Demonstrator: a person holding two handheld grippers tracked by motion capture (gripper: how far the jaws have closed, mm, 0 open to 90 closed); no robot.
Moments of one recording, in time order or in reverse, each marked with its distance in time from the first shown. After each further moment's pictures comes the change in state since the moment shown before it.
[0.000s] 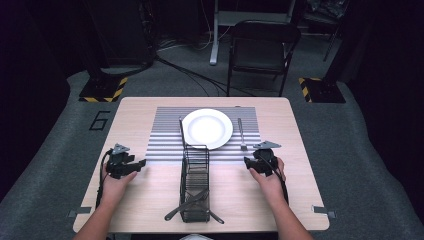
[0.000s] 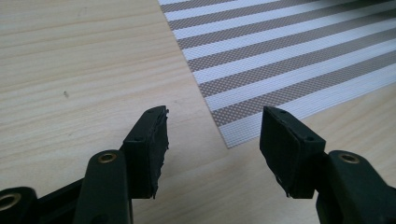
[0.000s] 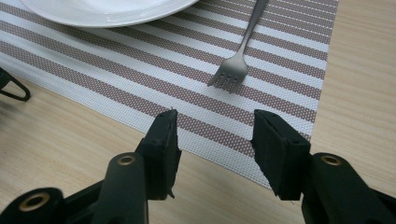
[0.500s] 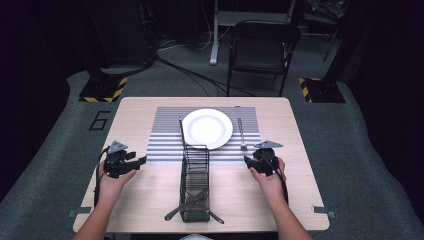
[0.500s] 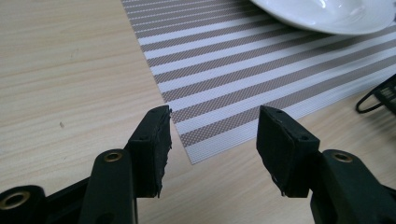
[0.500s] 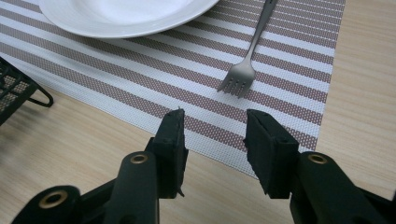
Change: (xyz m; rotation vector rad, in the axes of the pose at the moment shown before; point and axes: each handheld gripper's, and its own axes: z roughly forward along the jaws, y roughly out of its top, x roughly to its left) left arm -0.015 0.020 -0.029 -0.048 -0.041 0.019; right arm 0.000 0.003 -0.008 -0.021 0.039 0.016
